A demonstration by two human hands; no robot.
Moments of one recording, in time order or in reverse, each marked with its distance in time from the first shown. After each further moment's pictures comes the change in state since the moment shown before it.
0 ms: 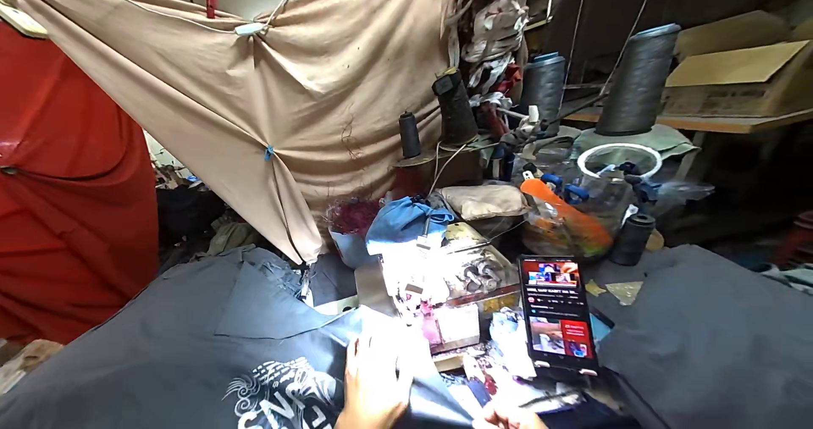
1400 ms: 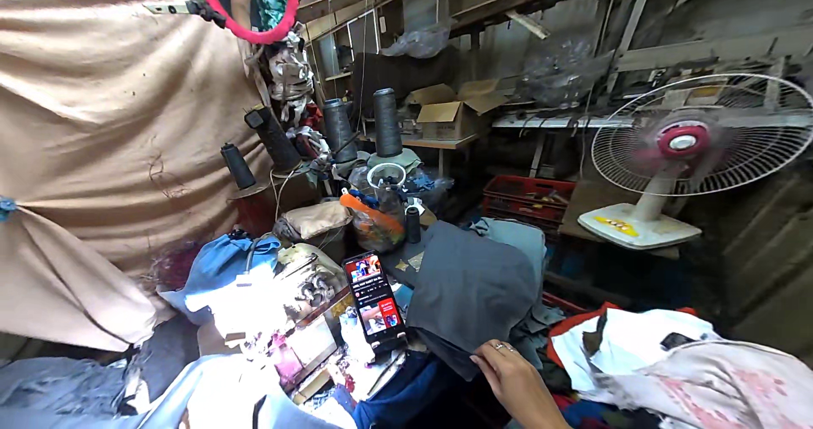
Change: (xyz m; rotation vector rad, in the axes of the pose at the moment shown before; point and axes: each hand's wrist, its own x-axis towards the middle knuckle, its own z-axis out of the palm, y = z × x) left_hand 0.023 -0.034 0.033 -0.171 -0.025 -0.031; right_hand -0.117 0.015 -0.127 -1.077 0.844 0.007
